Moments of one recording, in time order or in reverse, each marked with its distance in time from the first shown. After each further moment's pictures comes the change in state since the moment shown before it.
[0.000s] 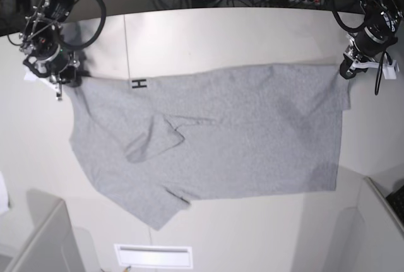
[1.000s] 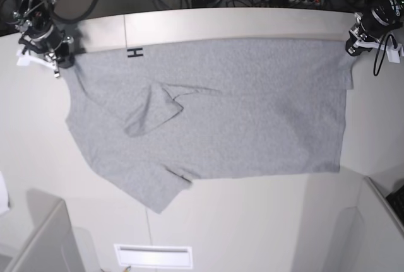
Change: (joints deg) left arm 11.0 -4.1 0.2 4.3 -0.4 -0.2 0.0; right arm -10.8 2.3 -0.2 7.2 0.2 5.5 -0.5
